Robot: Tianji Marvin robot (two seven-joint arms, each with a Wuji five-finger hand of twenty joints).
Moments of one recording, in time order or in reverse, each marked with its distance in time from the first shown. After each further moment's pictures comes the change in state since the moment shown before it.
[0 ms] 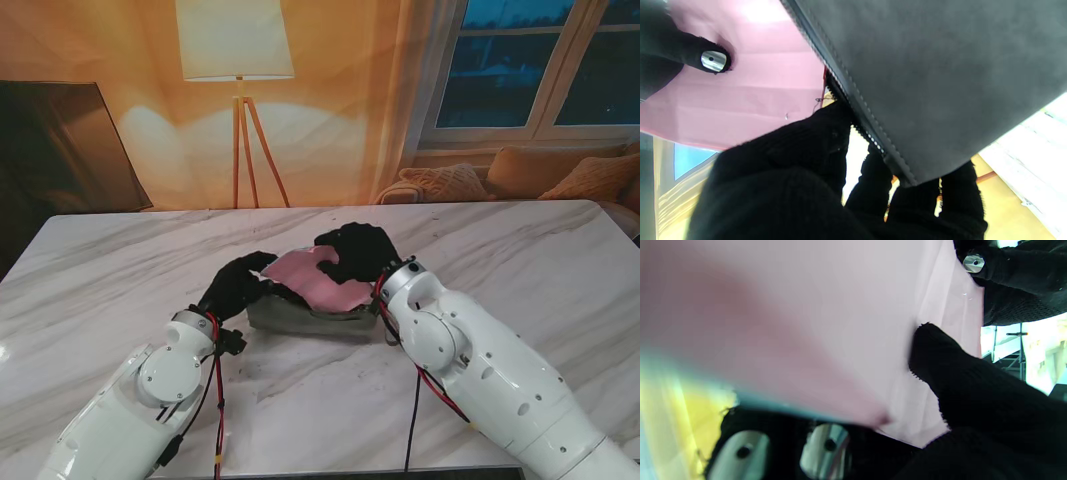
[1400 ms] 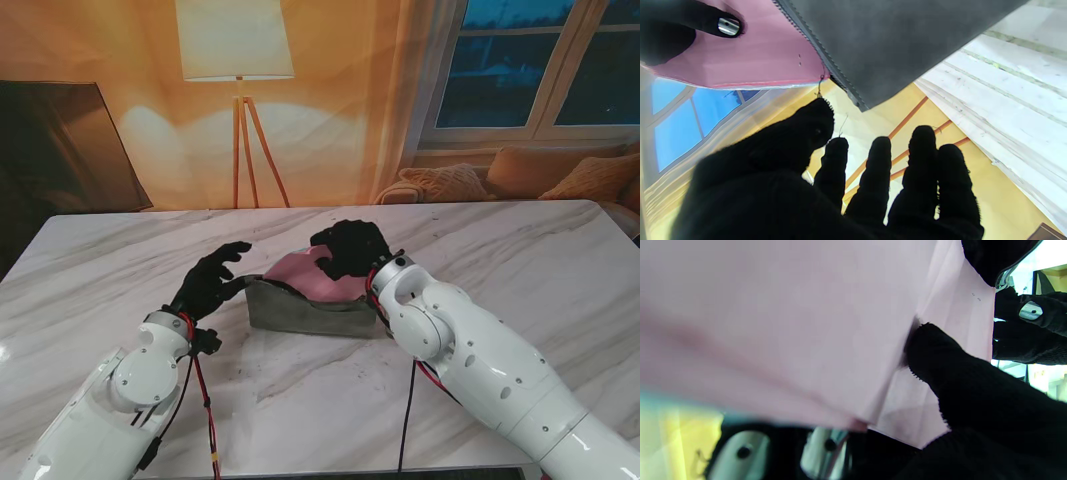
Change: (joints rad) left arm 0.081 0.012 -0.130 -0.080 0.068 0.051 -0.033; right arm 0.102 -0.009 -0.100 0.102 -0.075 0.038 -0.031; left_hand -0.101 0.013 -0.040 0.011 -0.216 0.007 -0.180 -0.048 -0.241 -0.039 -0.112 -0.065 -0.182 -0.031 -0.202 -0.075 -0.095 -0.065 -0.106 -0.014; right_hand 0.000 0.000 0.000 0.000 0.000 0.000 0.001 0.000 0.000 0.000 0.001 0.010 0.000 0.000 0.000 0.000 0.000 0.000 0.004 -0.003
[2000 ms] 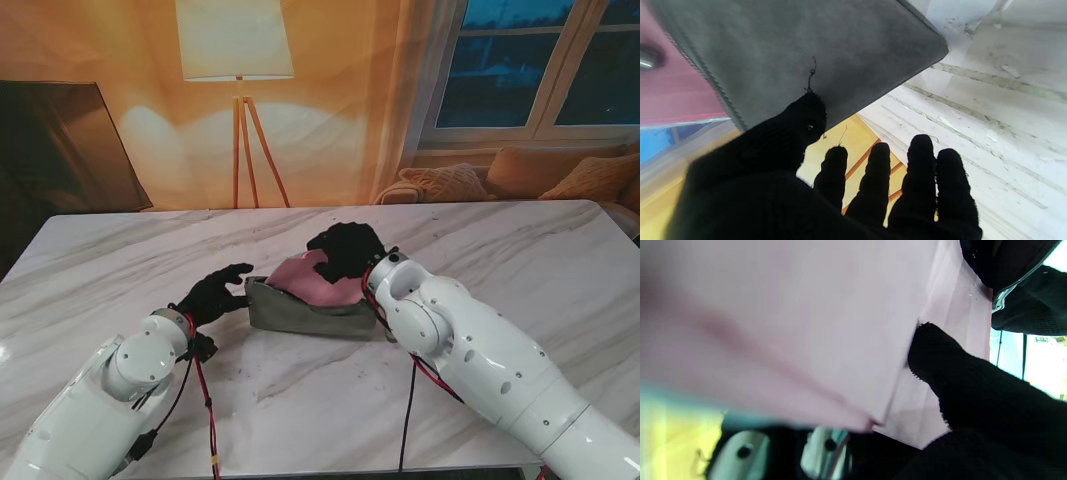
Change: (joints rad) left arm -0.095 0.040 0.056 0.113 -0.068 0.138 -0.188; right arm 0.030 0.010 -0.026 -0.016 0.003 0.012 0.106; left_hand -0.026 -0.018 -0.052 0.000 -0.026 0.000 -0.147 -0.027 -0.064 -0.010 -0.022 0.010 -0.088 -0.024 -0.040 0.028 -0.034 -0.028 -0.106 0.012; right_hand 0.000 -0.011 0.011 0.000 0.001 0.002 0.009 -0.014 0.000 0.000 0.000 0.000 0.000 0.000 0.000 0.000 0.000 0.000 0.000 -0.002
